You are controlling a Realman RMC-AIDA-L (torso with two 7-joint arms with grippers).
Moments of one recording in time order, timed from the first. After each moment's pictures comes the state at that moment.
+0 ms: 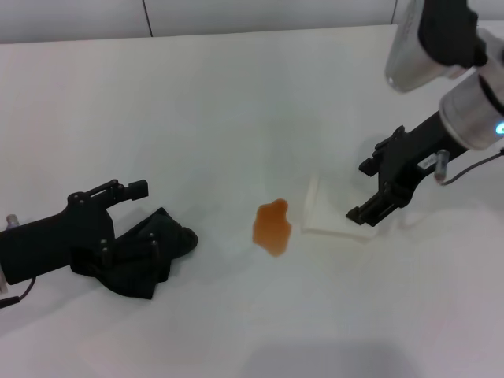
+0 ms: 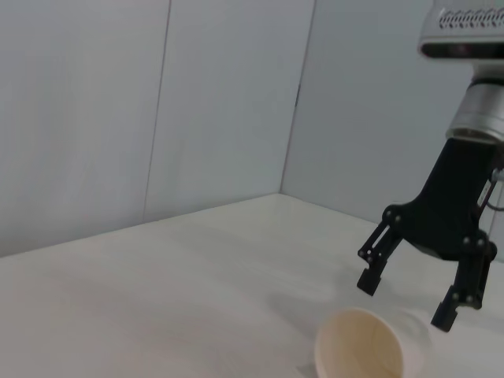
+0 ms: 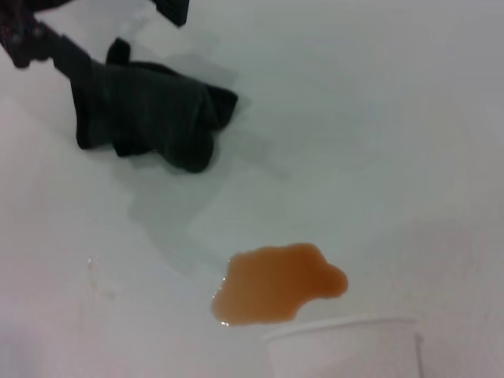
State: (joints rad) left arm -0.32 -2.06 0.79 0.58 1.79 1.57 -1.17; right arm 0.70 2.02 -1.40 -1.24 -2.39 -1.54 2.21
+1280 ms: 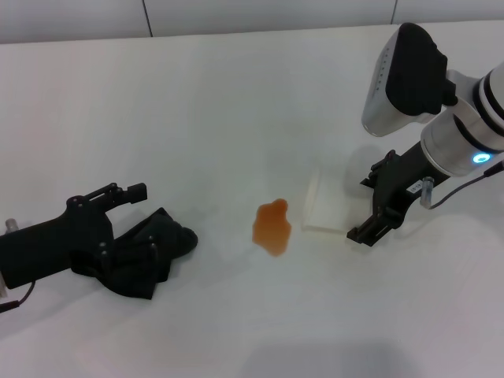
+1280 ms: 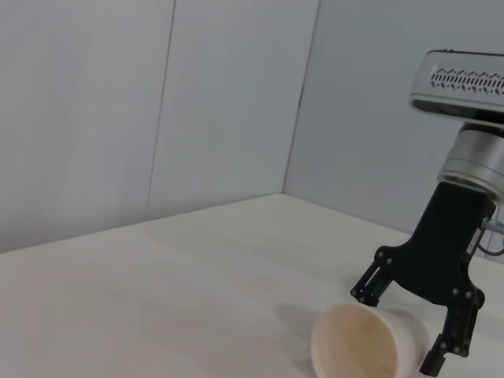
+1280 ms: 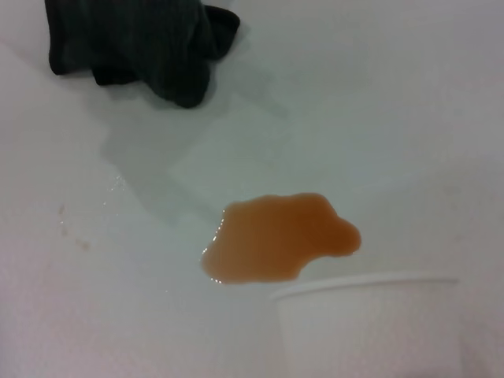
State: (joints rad) left arm -0.31 -2.06 0.79 0.58 1.79 1.57 -1.17; right arm 0.69 2.02 -1.54 -1.16 -2.42 -1.40 2.21
